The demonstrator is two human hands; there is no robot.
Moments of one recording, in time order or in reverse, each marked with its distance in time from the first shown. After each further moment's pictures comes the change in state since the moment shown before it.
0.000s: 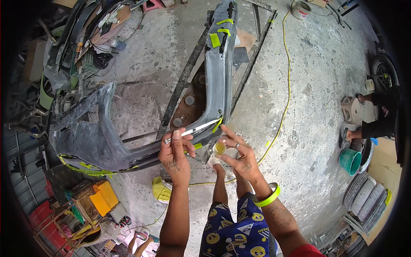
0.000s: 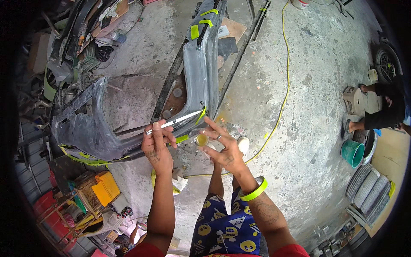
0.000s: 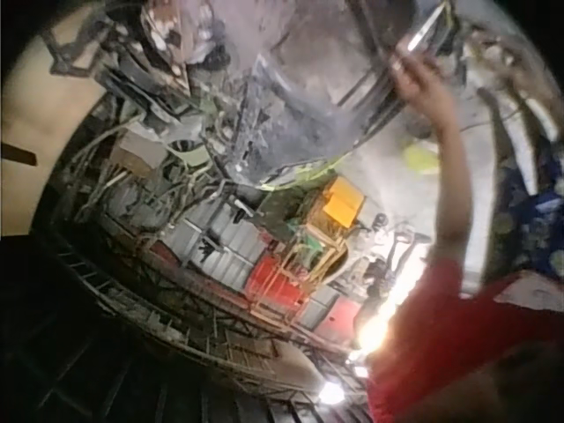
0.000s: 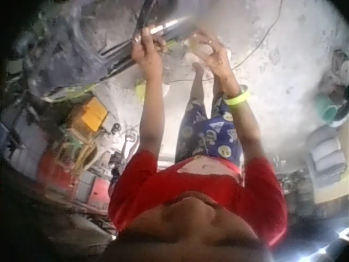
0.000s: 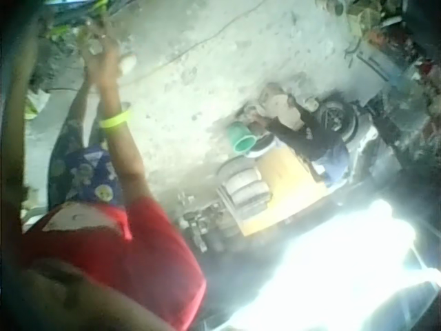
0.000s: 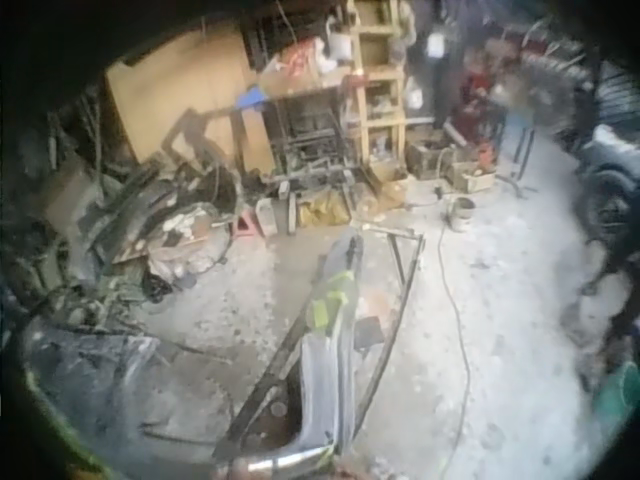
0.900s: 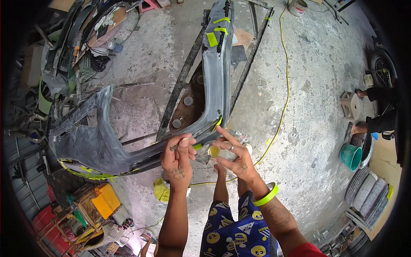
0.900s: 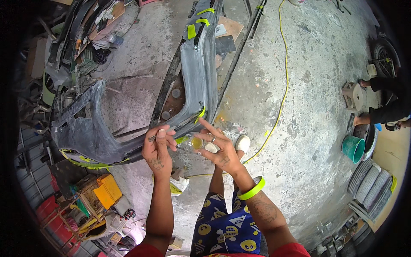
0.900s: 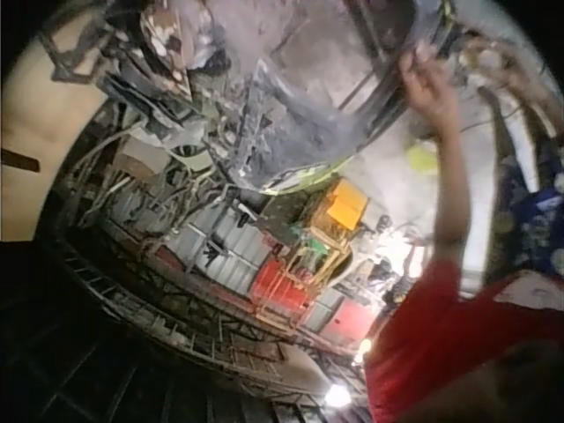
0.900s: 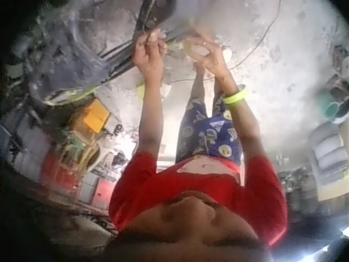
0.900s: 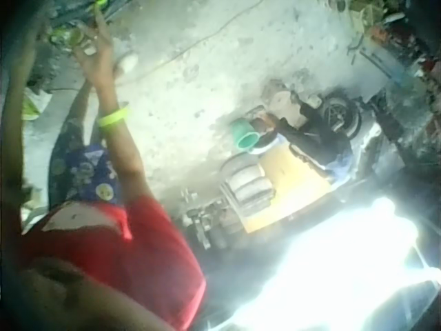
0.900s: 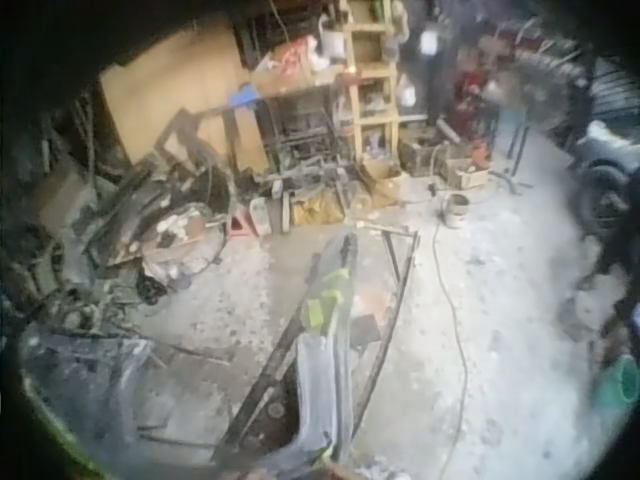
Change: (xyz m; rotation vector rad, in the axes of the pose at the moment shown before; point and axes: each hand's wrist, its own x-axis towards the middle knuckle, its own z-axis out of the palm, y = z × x) left_hand -0.006 0.006 -0.010 0.114 -0.170 0.139; right_hand 0.000 0.011 0.013 0.014 -0.039 -0.052
